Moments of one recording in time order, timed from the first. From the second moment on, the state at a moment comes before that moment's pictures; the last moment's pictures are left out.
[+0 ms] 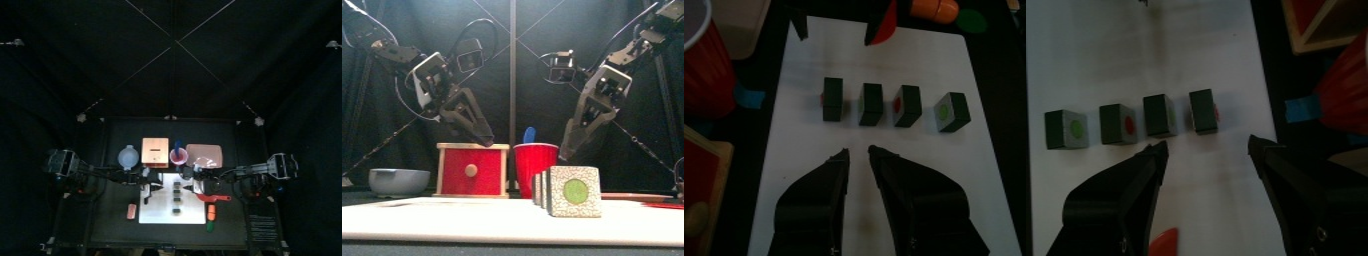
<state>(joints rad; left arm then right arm) -0.05 -0.05 0.84 -0.16 -0.20 0.01 -0.06 -0.12 0.80 0.26 0.13 -0.15</state>
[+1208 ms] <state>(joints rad) -0.05 -0.05 0.86 -0.16 -0.20 0.01 -0.06 0.15 0.64 0.23 0.12 -0.15</state>
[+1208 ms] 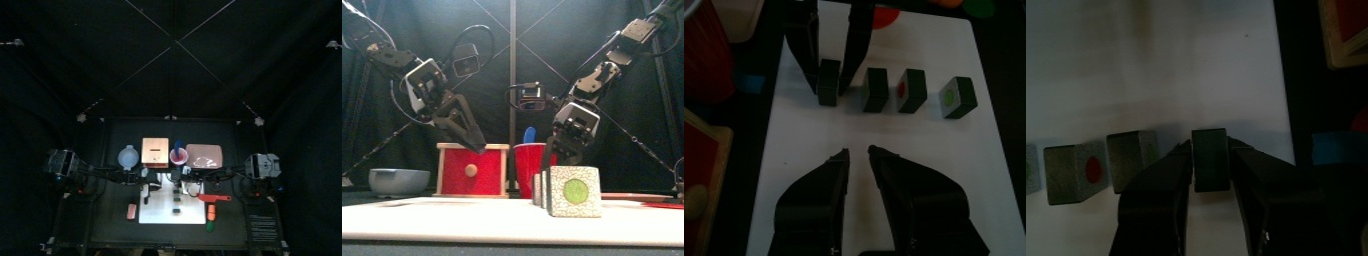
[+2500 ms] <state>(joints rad) -0.05 -0.05 0.86 -0.16 -0.20 0.01 -0.54 -0.10 0.82 0.26 0.27 -0.15</state>
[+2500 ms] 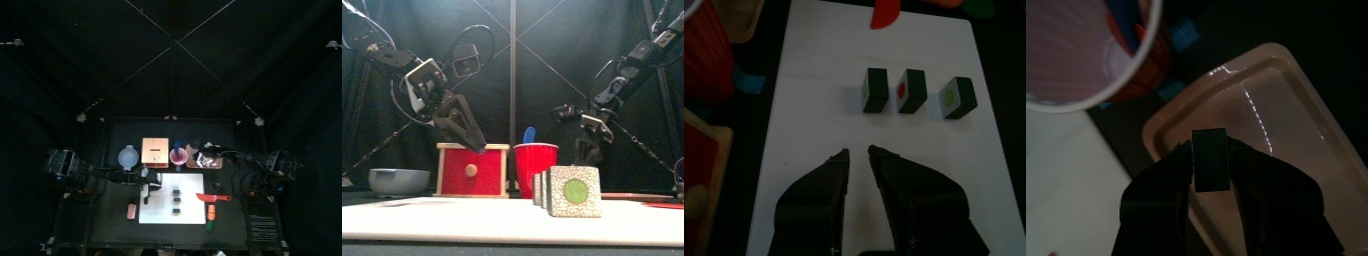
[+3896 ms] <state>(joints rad) -0.05 -0.05 0.86 -0.16 -0.20 0.01 -0.05 -0.20 0.77 0.22 0.24 -0.15</state>
